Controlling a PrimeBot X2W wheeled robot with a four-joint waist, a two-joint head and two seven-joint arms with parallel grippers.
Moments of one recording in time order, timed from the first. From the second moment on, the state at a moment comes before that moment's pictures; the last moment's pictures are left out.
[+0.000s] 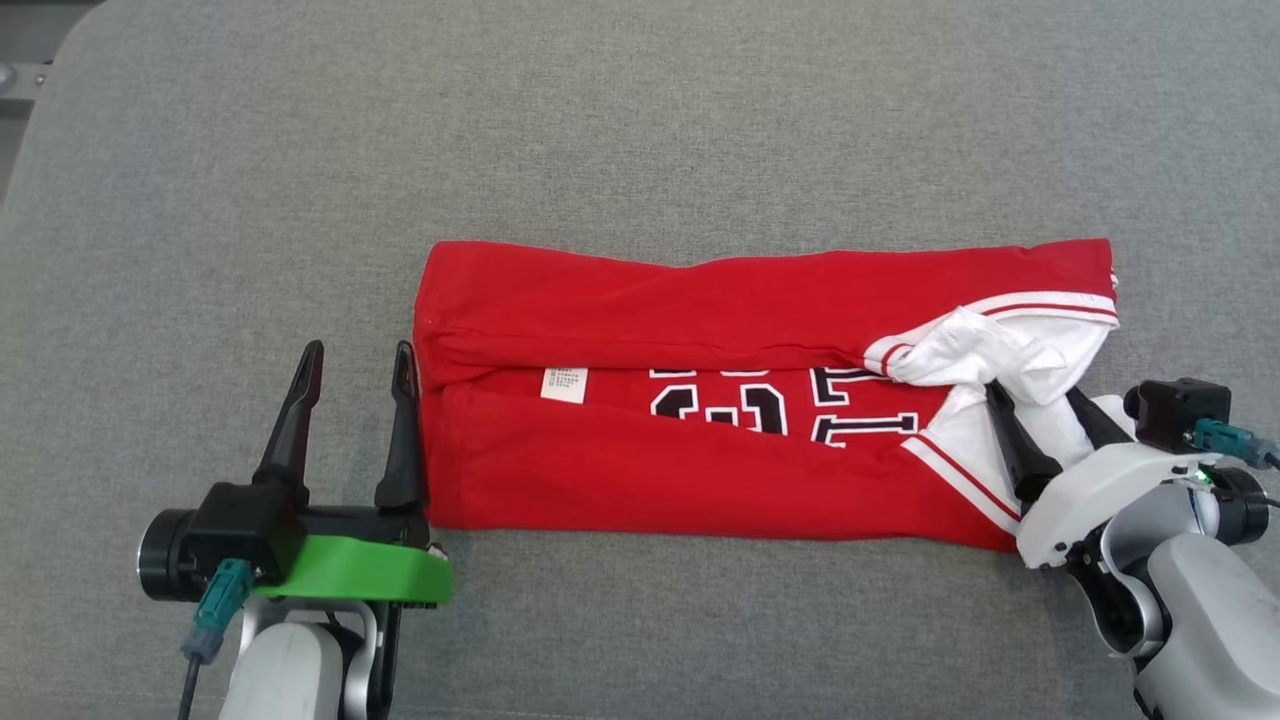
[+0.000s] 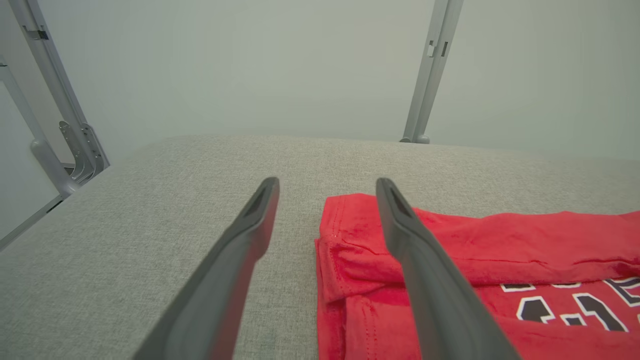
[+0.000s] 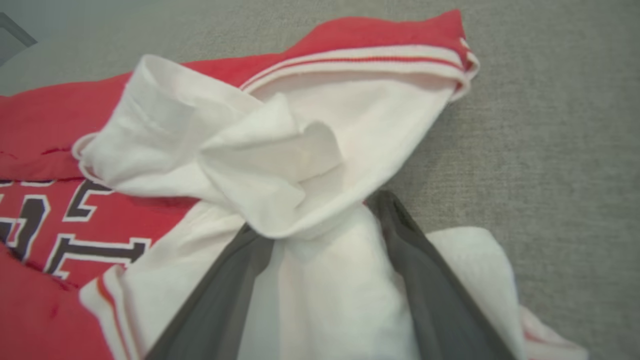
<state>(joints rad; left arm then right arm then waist) -0.17 0.07 -0.14 0.10 -0.22 -0.02 -0.26 -0.29 -0.32 0.24 0.44 0.54 0.13 -0.05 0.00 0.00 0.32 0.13</state>
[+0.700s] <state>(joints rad) -0.16 0.05 -0.12 0.10 -0.21 -0.03 -0.26 -0.24 -0.42 0.21 0.34 0.69 0.13 -0.01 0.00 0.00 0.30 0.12</state>
